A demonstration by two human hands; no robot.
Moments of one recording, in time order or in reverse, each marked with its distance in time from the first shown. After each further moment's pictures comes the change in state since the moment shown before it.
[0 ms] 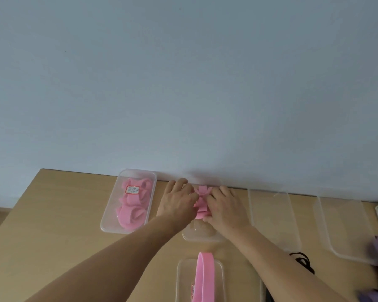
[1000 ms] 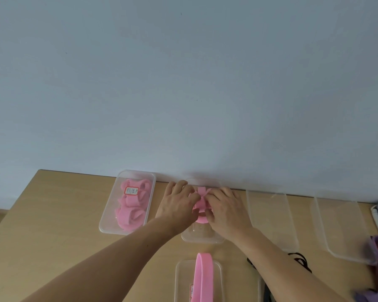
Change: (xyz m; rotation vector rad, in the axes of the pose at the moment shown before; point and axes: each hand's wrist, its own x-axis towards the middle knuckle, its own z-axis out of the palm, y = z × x) left_hand 0.000 -0.001 0.004 -0.007 -0.008 0.056; right_hand -0.006 0.003 -0.001 0.137 0.128 0.052
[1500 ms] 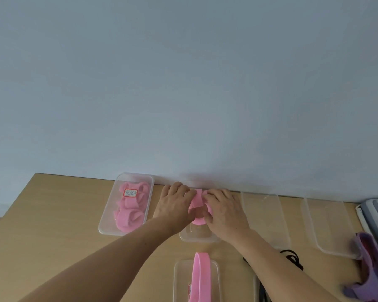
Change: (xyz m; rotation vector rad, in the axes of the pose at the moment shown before) left_hand -0.003 -0.004 -0.004 -0.082 -0.040 -0.070; right_hand -0.007 -0.005 -0.011 0.011 -0.058 0.085
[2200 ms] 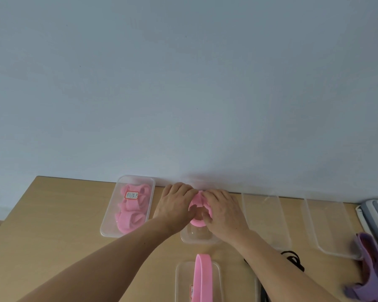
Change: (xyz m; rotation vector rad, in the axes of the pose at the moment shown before) left_hand 0.001 -0.004 -0.003 -0.105 0.122 0.022; right_hand 0.002 -0.008 -0.006 0.128 0.011 0.009
